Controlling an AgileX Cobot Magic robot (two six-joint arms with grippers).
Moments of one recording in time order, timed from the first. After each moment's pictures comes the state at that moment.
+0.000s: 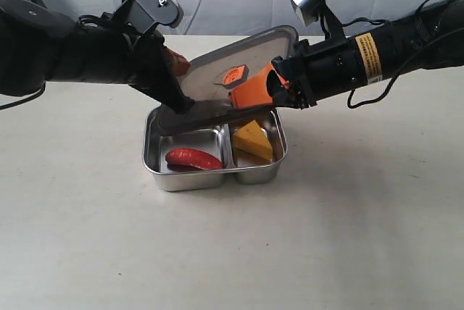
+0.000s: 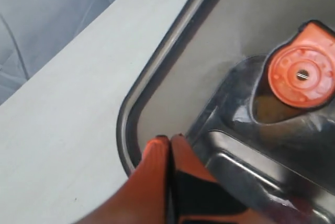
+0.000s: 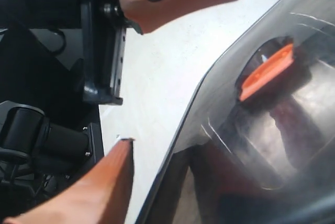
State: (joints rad) left arm -0.36 1.63 -0.97 -1.23 0.10 1.58; right arm 0.20 1.87 -1.10 -1.75 -1.21 1.80
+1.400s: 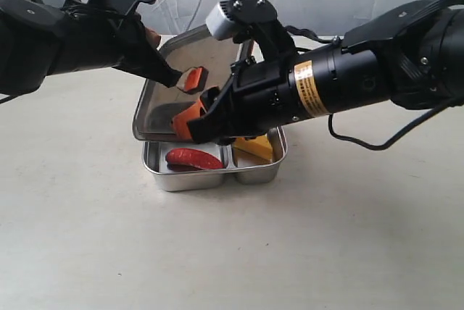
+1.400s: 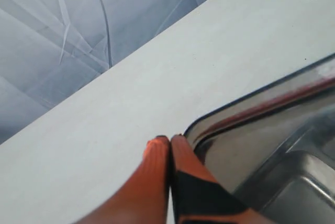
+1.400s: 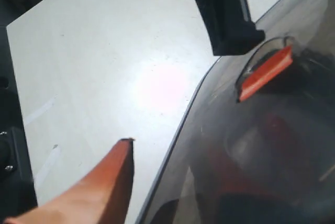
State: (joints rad) left arm -0.36 1.62 -0.97 -1.23 -0.14 1.50; right arm 0.60 1.56 -0.93 -1.76 -0.60 1.84
